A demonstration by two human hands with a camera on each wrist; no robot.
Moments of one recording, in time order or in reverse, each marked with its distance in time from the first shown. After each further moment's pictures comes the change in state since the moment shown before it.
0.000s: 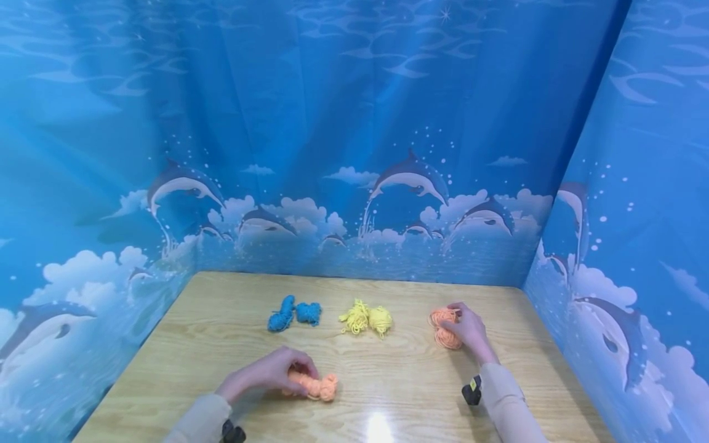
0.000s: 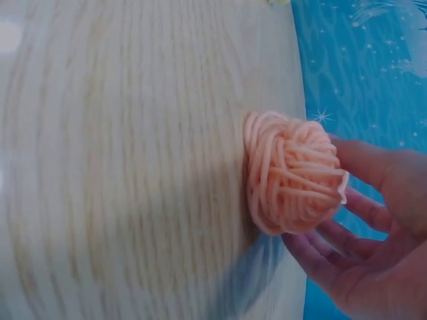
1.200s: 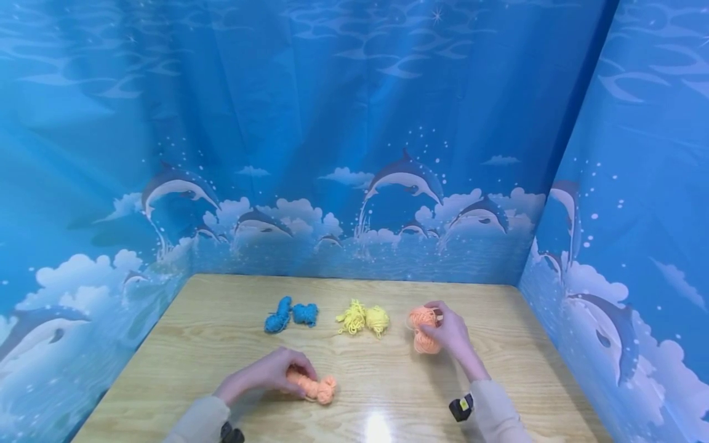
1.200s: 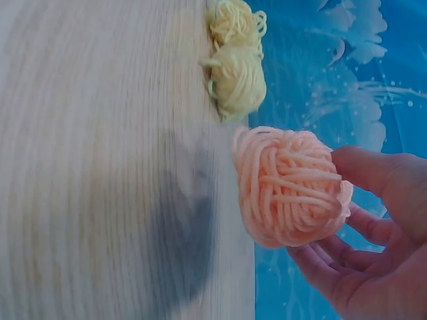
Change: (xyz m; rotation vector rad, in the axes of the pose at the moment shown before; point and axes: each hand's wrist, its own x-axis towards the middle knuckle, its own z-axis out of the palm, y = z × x) left_hand 0.001 0.003 0.000 0.047 0.015 0.042; right_hand -0.038 -0.059 0.011 0.085 0.062 -0.086
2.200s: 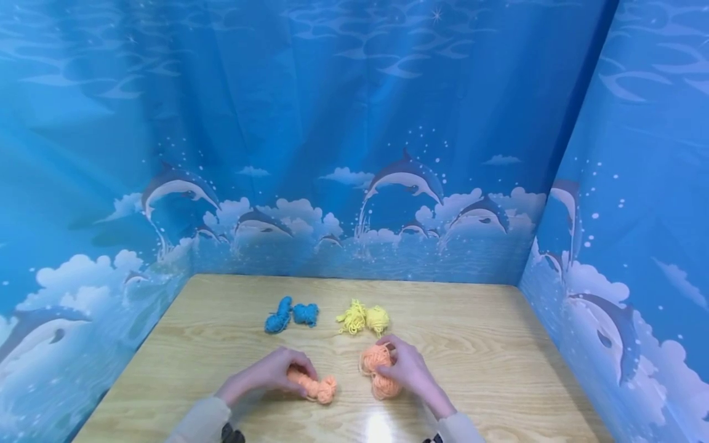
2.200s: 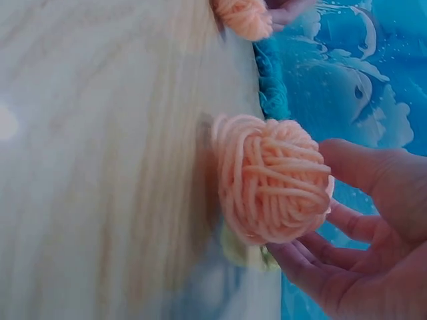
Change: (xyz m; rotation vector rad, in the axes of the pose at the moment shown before) left_hand 0.001 -0.003 0.003 -0.003 0.038 0.008; right_hand -0.050 -0.044 0.075 0.058 -0.224 -0.068
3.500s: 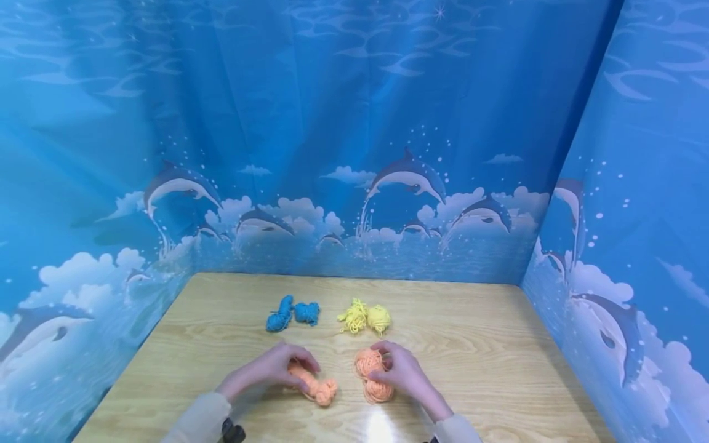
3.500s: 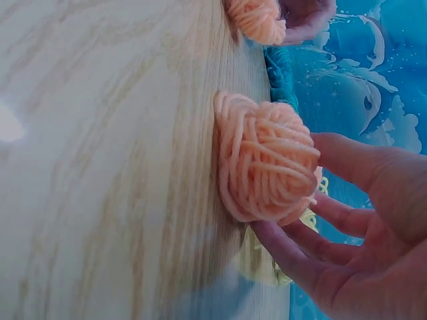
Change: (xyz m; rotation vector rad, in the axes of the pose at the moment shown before) left_hand 0.001 0.000 -0.005 -0.011 0.015 -0.007; right_hand -0.001 0.007 0.011 0.039 -0.072 -0.114
